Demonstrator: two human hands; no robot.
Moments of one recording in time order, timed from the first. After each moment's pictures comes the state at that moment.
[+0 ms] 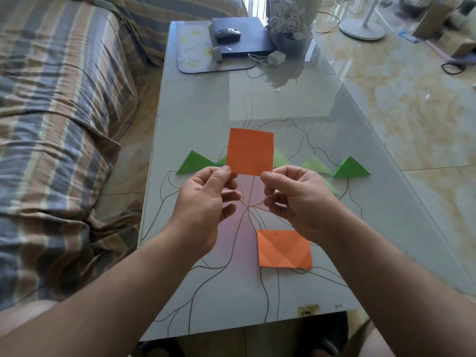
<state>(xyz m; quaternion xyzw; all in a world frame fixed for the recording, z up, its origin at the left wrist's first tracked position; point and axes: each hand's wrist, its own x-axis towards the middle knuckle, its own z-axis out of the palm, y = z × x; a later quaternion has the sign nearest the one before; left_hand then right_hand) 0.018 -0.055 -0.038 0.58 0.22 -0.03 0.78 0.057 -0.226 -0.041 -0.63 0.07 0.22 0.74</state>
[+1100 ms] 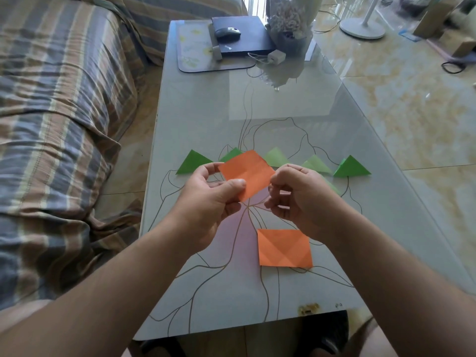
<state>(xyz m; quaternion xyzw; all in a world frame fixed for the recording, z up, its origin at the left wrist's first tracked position) 0.025 -0.049 -0.040 0.57 0.21 -0.08 0.79 0.061 -0.229 -0.038 -0.66 0.10 0.24 0.71</state>
